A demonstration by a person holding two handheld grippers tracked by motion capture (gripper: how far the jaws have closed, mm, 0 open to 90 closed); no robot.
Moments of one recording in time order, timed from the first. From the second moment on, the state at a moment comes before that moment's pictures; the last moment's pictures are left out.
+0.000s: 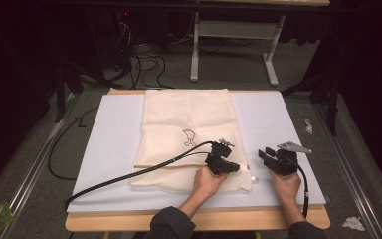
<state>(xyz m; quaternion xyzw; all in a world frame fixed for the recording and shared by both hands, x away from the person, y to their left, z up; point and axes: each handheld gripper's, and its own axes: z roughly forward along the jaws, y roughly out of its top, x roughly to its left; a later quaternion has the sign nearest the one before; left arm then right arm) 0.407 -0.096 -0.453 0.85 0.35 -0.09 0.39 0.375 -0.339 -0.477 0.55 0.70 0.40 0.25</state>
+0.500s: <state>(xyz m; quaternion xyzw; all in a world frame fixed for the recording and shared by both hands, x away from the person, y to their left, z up) 0.405 -0.092 -0.446 0.85 0.33 -0.07 0.40 0.372 -0.335 -0.474 0.54 0.71 0.43 0.15</state>
